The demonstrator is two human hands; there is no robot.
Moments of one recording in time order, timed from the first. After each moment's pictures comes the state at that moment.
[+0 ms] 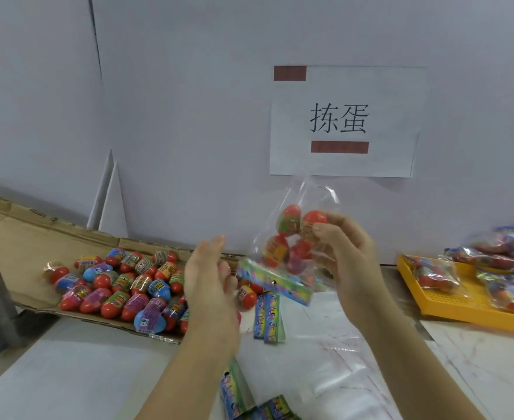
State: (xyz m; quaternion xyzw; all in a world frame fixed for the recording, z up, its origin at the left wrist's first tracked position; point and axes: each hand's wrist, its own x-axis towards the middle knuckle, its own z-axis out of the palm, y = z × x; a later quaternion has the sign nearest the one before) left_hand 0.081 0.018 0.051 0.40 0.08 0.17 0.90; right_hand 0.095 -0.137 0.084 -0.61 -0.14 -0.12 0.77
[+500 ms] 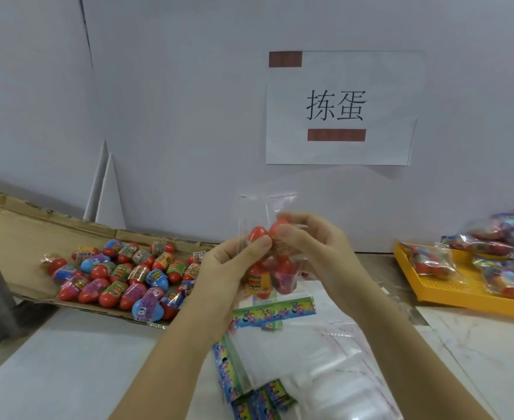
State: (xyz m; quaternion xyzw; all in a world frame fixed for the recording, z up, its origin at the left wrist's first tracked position) left_hand 0.074 0.022 0.054 0.53 -0.10 0.01 0.84; right_hand 0.090 -0.128 0.082 -0.69 -0.19 -0.03 0.69
